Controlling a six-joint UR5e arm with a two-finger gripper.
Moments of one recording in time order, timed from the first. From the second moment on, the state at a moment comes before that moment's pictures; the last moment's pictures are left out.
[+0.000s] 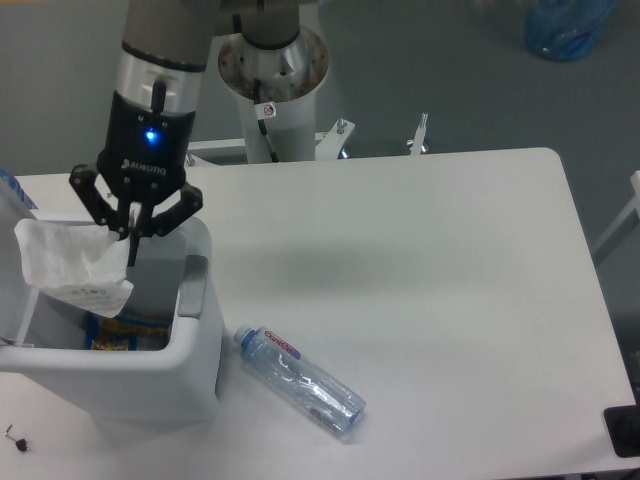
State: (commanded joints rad) arm 2.18 -1.66 -1.59 -0.90 1.16 0.00
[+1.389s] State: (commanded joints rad) arm 2.48 -1.90 -1.59 -0.89 1.30 -0.21
